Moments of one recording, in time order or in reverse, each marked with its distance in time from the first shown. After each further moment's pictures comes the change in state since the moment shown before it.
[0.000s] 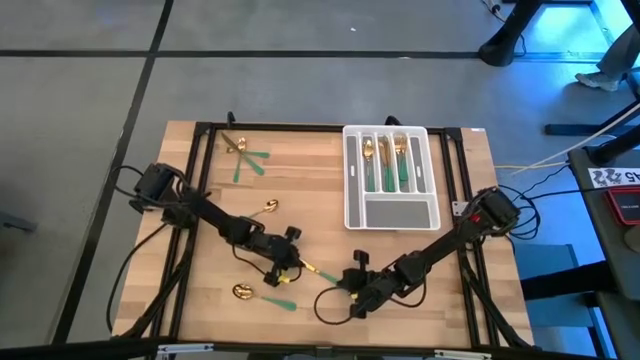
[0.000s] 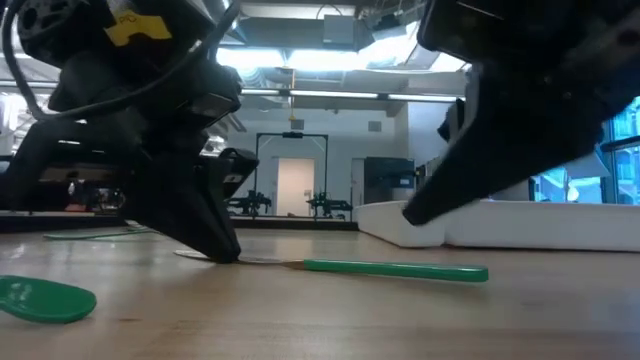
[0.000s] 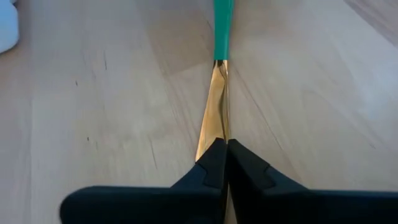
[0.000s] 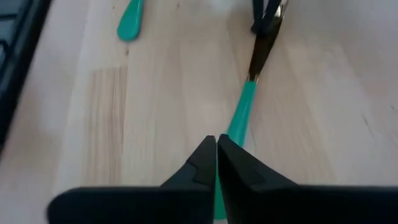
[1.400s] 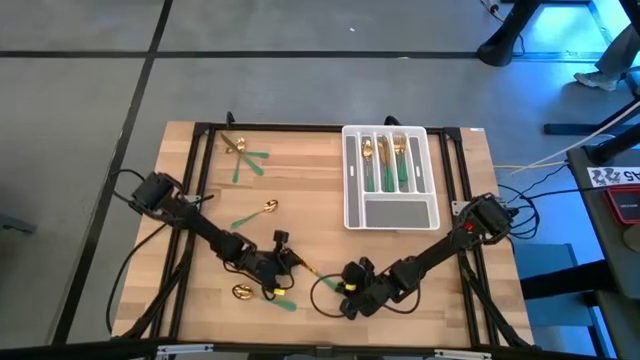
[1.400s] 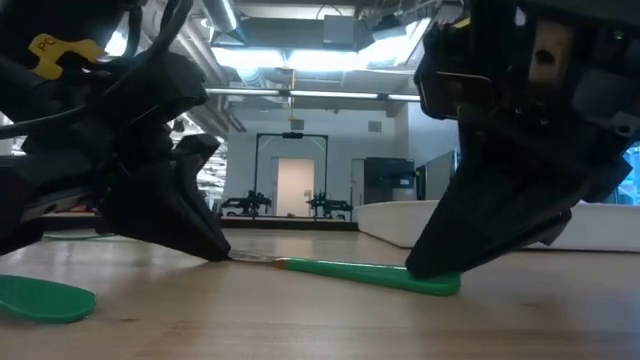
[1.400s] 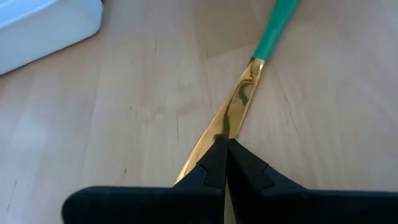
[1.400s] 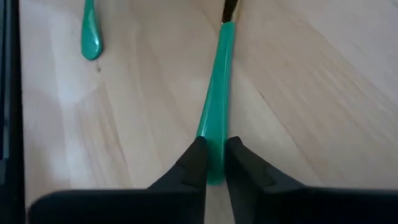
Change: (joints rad) left arm -0.184 0.011 -0.006 0.015 -0.448 -0.174; right arm 0.039 0.142 0.013 -0.025 -0.049 0.495
